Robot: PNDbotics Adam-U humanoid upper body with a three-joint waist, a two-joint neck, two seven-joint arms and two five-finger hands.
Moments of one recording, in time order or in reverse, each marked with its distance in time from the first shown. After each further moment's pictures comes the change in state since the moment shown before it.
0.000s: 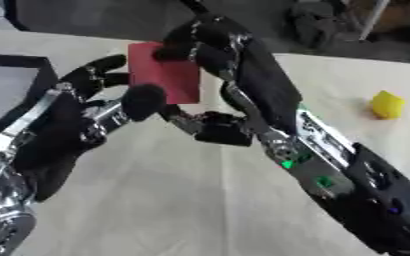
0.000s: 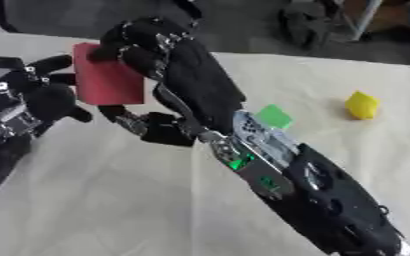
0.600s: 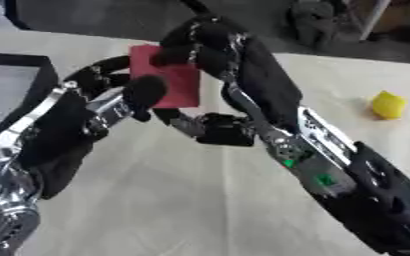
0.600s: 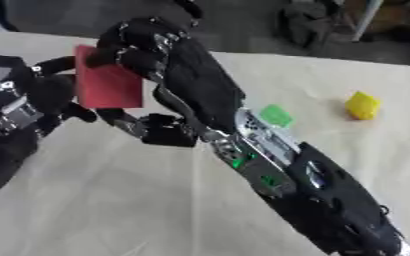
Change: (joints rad) left arm -0.011 -0.018 0.000 0.020 0.049 -0.019 0.019; right arm -0.004 0.002 -0.011 0.000 -0.021 -0.063 0.019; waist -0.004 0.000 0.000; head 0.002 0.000
